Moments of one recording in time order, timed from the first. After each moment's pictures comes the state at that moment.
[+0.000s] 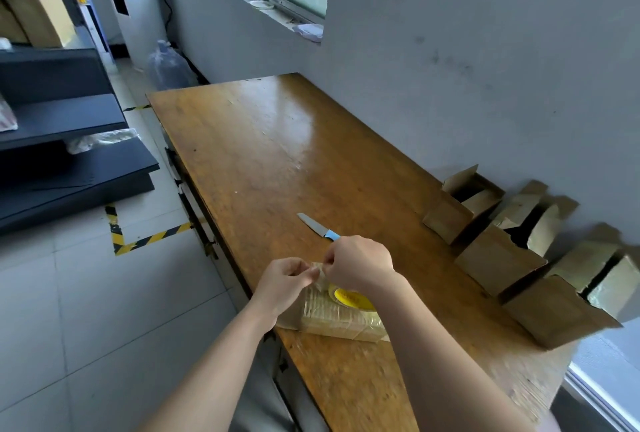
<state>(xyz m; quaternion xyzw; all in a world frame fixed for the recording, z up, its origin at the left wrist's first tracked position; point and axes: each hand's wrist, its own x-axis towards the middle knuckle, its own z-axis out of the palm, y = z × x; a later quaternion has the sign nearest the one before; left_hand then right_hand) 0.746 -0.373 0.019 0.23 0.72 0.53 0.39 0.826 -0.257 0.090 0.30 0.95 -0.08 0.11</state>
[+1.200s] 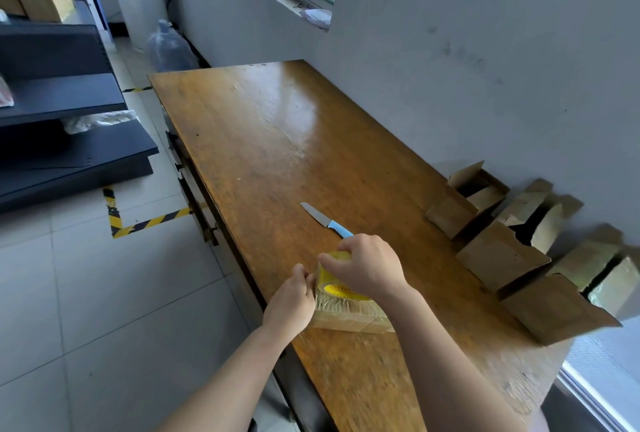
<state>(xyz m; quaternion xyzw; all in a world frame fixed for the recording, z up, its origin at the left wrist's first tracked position) 0.773 -0.373 -0.033 0.32 0.84 0.36 0.25 0.844 -0.266 0.076 0.33 0.93 -0.16 -0.02</state>
